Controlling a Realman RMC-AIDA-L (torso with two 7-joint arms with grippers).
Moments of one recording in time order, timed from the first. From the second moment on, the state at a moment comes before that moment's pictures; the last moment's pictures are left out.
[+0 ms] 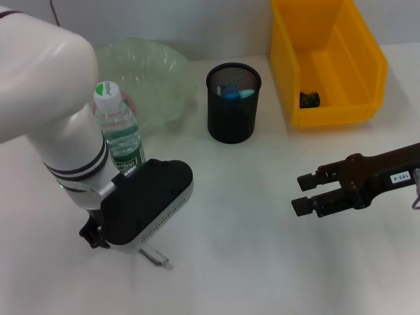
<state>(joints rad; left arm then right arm) -0.84 -2.08 1.81 1.04 2.64 1.47 -1.33 0.55 2.00 -0.77 -0.86 -2.18 -1.78 1.82</state>
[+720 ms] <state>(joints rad) -0.87 -2.08 1.60 1.05 2.60 1.59 -1.37 0.55 2.00 -0.77 -0.86 -2.18 -1.79 1.82</state>
